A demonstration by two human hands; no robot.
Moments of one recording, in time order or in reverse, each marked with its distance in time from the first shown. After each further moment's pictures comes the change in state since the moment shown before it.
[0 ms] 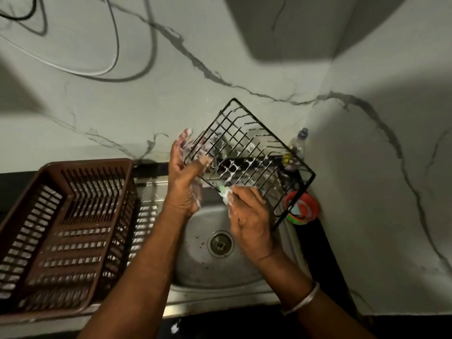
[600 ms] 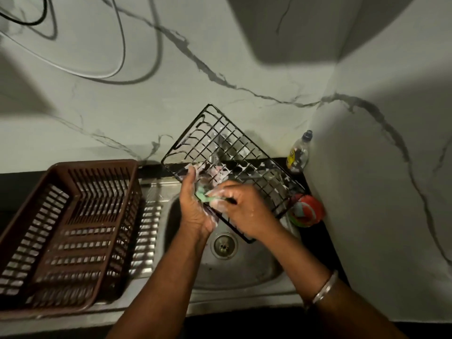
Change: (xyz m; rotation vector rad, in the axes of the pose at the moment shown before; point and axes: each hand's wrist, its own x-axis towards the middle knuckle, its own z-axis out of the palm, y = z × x) left_hand -0.033 -0.028 0.014 -0.371 0.230 -0.335; right_hand 0.045 -0.003 -0.008 0.532 -0.583 0.483
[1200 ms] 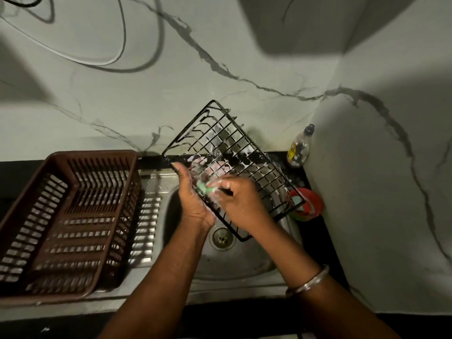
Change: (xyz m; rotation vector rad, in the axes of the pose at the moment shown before) left_hand 0.010 -0.008 -0.012 0.029 -0.013 0.049; right_hand 0.006 0.008 0.021 -0.289 0.183 -0.018
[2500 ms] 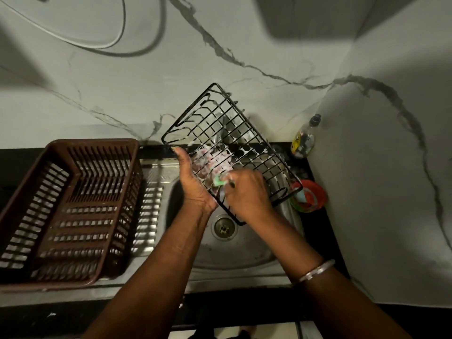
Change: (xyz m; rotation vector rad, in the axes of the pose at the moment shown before) left_hand 0.014 0.004 0.002 -0.039 -0.059 0.026; right_hand 0.000 0.005 0.003 -0.185 0.000 0.103
